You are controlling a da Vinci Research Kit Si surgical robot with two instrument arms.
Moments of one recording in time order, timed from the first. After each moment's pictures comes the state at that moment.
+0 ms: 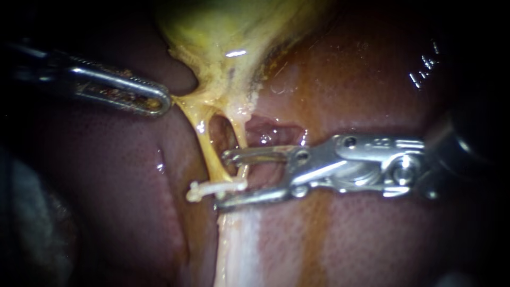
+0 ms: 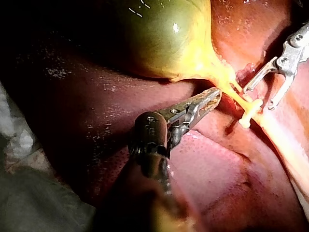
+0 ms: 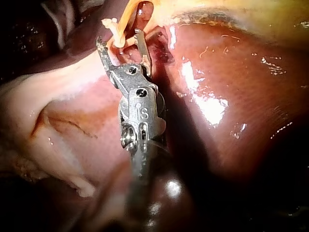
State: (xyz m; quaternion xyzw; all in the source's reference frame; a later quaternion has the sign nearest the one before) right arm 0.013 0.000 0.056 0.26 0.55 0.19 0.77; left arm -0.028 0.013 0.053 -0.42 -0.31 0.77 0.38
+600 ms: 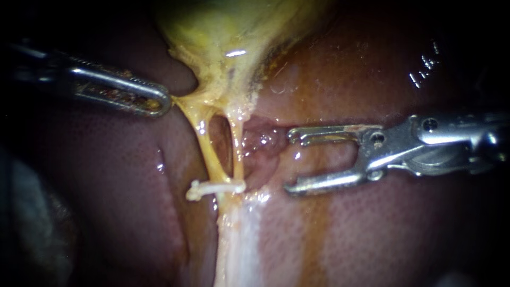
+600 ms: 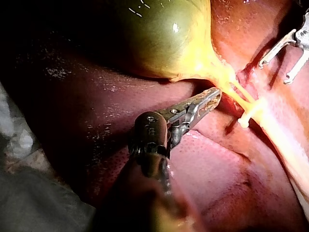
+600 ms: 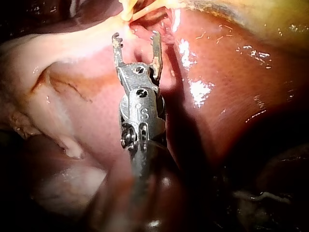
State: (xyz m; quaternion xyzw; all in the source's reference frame) right arm 0.006 0.002 0.053 0.24 0.53 0.15 0.80; left arm -0.029 0.013 0.053 -0.42 -0.31 0.77 0.38
